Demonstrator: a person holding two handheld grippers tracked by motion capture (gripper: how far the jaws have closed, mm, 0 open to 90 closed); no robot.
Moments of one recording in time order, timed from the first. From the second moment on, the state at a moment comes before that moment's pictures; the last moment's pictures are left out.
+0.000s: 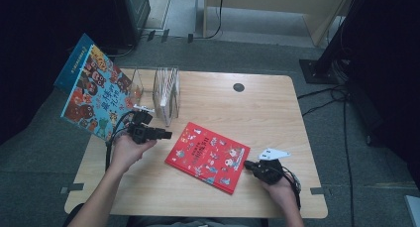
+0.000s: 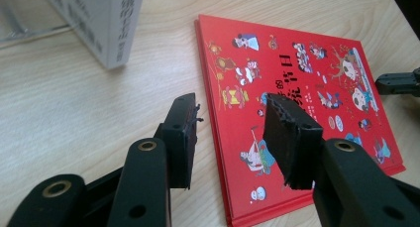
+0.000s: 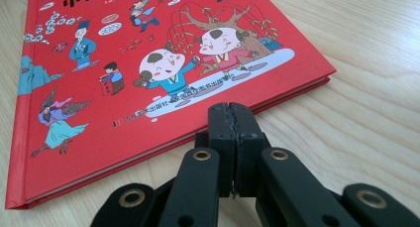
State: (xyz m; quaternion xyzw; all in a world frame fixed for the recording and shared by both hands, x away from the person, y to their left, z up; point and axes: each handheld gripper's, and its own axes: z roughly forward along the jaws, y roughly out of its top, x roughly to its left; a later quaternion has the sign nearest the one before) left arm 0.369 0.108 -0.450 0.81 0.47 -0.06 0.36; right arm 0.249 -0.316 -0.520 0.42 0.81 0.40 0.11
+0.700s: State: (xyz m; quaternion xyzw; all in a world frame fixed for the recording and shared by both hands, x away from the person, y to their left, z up) left arm 0.325 0.129 -0.475 0.80 0.49 -0.04 0.35; right arm 0.290 -0.307 -0.511 0.42 0.79 0.42 0.12
